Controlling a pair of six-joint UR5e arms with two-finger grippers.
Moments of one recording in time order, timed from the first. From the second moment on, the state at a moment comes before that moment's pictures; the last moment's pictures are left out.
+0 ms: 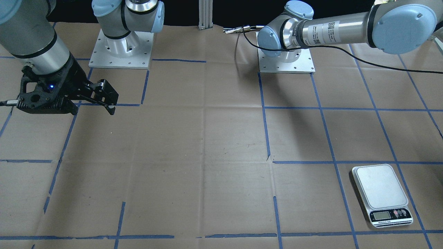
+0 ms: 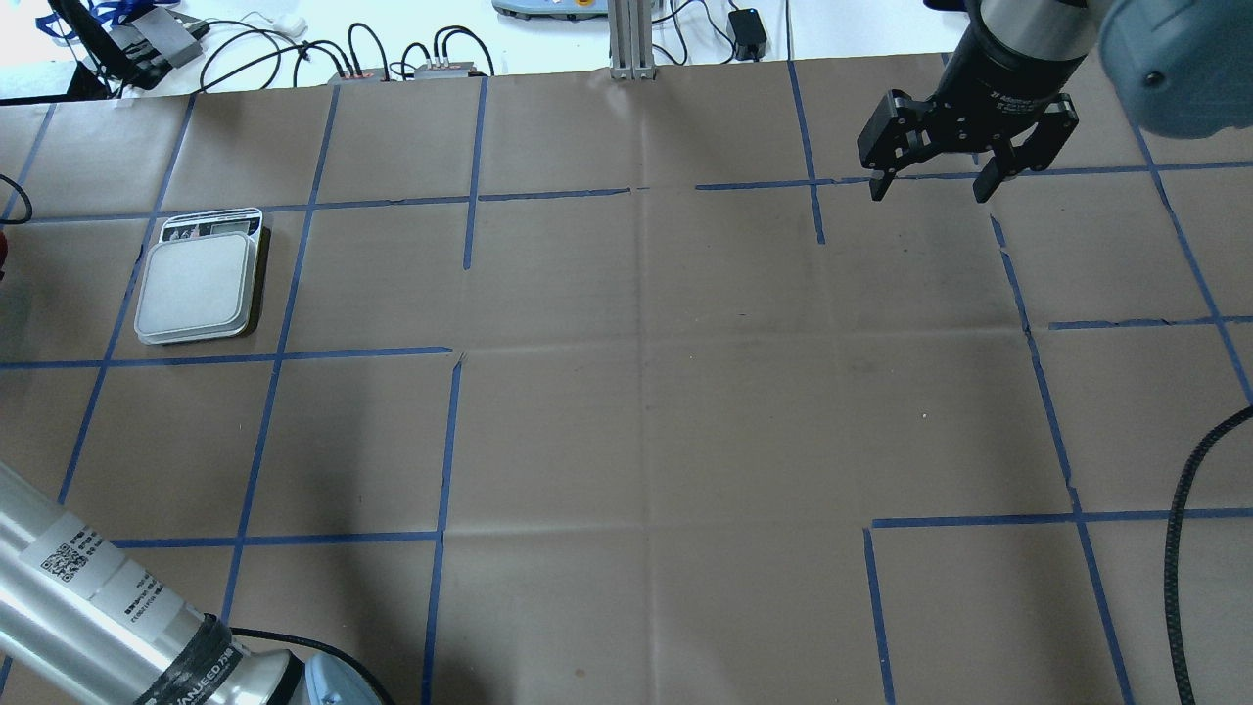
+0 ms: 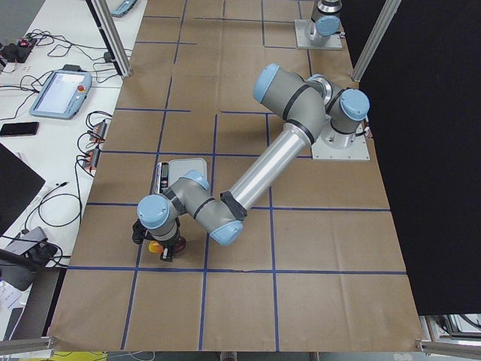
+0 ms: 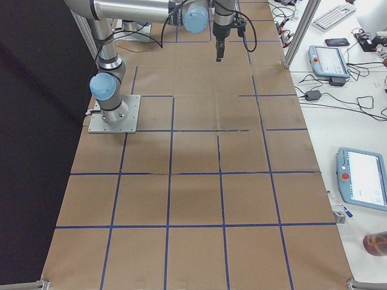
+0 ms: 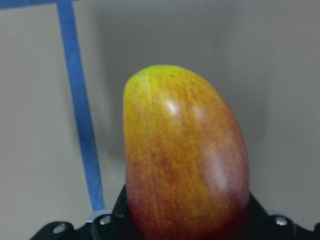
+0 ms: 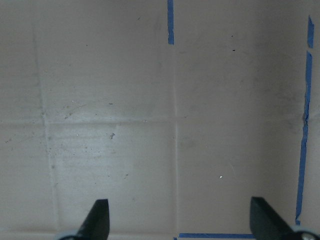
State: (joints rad) left arm -0.76 -2.47 -0.89 -1.31 1.59 0.90; right arm 1.50 -1.47 1.53 -1.63 -1.50 -0.04
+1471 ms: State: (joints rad) left arm -1.06 -2.13 -1.52 -1.09 1.59 0.44; right arm 1.50 -1.47 1.53 -1.63 -1.50 -0.04
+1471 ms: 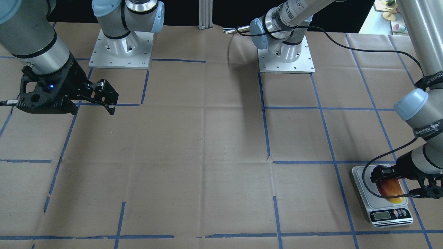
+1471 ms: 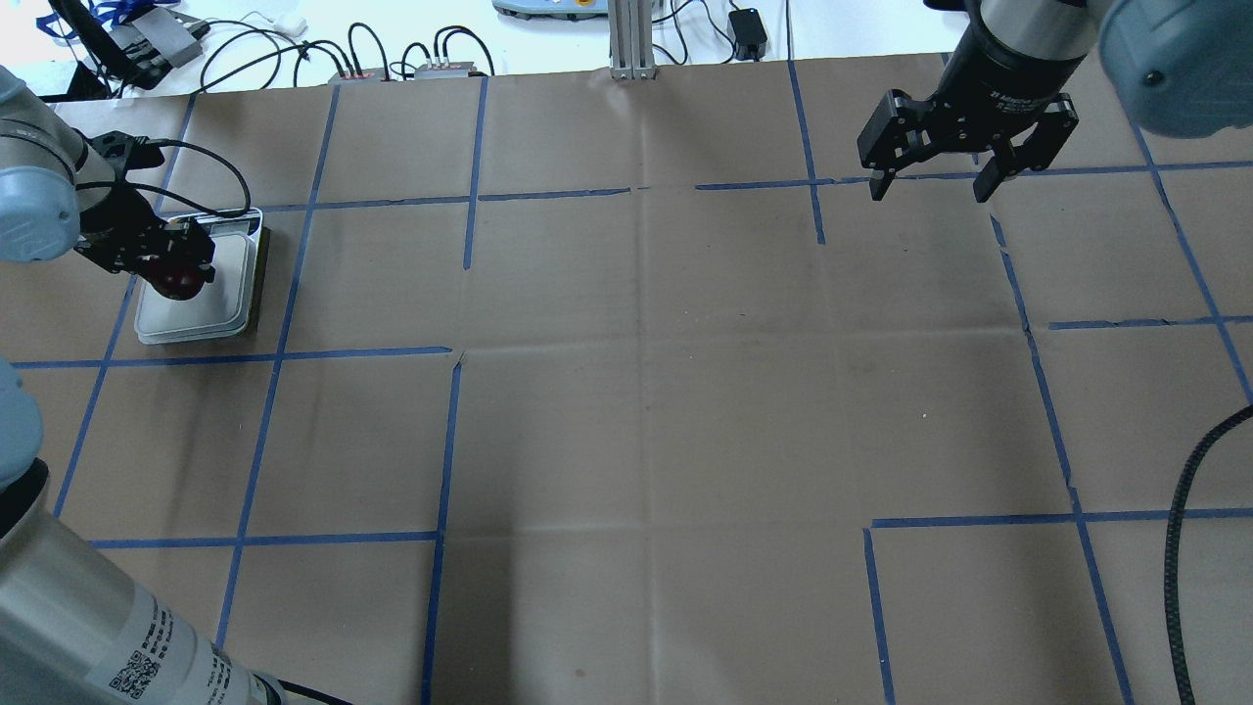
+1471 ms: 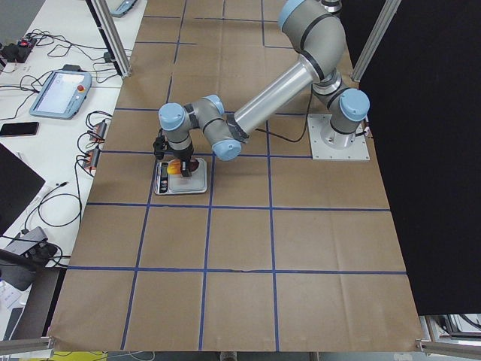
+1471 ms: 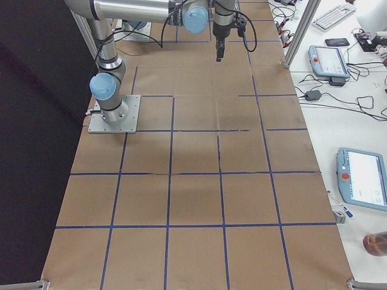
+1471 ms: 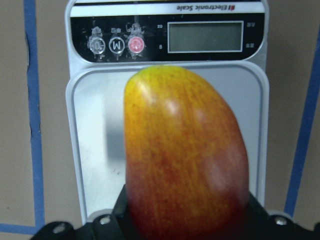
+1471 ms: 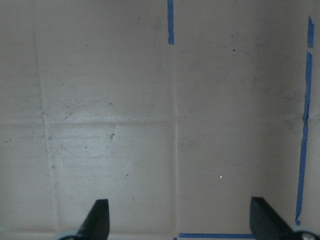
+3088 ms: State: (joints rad) left arm -1.33 -1.70 -1.57 -1.47 1.58 0.07; right arm 1.50 -1.47 1.53 -1.63 -1.50 -0.04
